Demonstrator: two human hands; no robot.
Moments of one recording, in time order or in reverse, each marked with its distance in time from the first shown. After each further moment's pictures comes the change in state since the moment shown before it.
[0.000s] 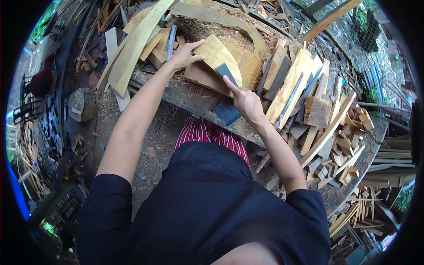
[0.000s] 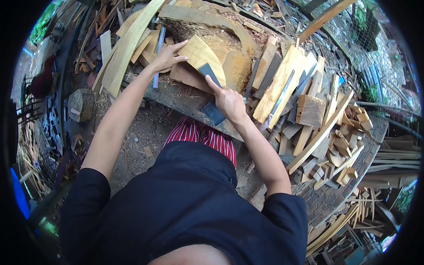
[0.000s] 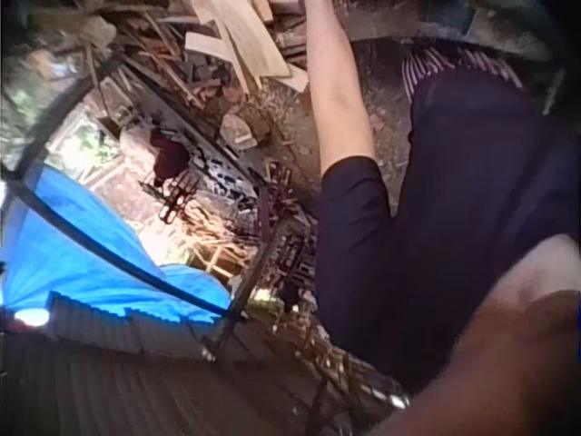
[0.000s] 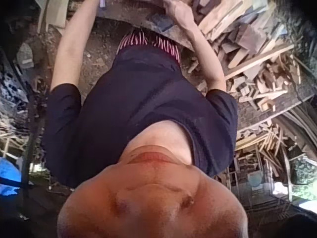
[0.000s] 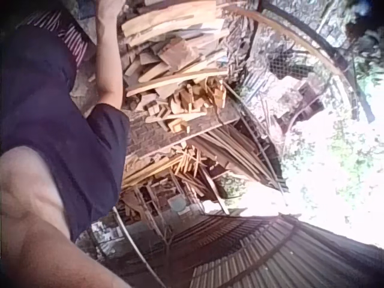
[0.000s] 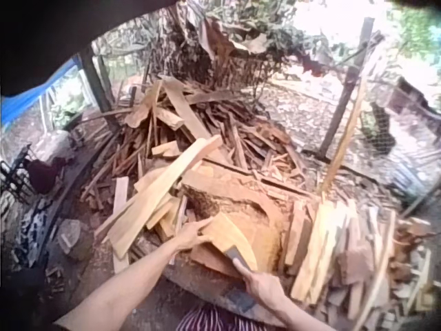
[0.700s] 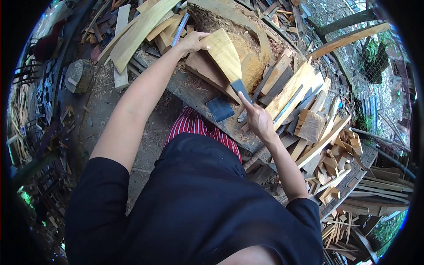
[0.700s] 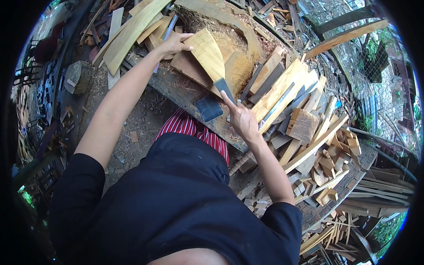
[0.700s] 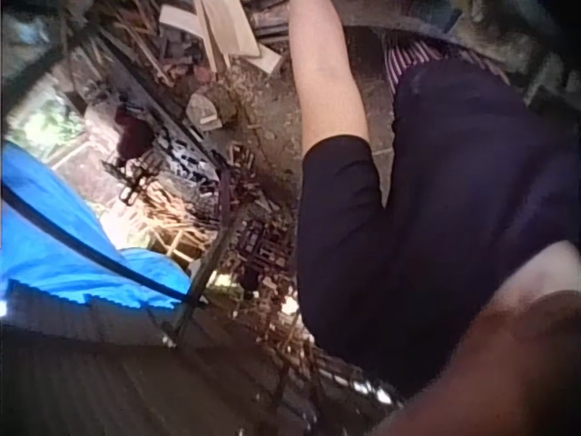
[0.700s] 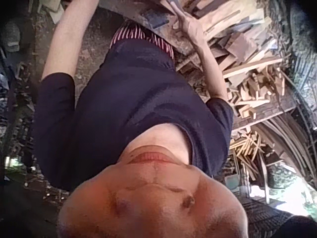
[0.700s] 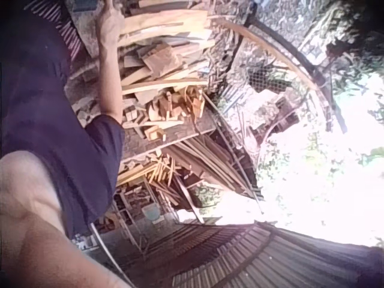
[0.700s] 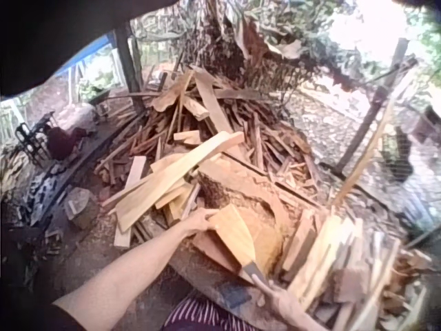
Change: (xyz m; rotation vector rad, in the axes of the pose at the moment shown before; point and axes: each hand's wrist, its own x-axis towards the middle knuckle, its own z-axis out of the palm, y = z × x) left_hand 0.012 -0.038 0.026 -0.442 0.127 -0.159; right_hand -0.050 0.041 -0.028 -0.051 -0.216 -0.103
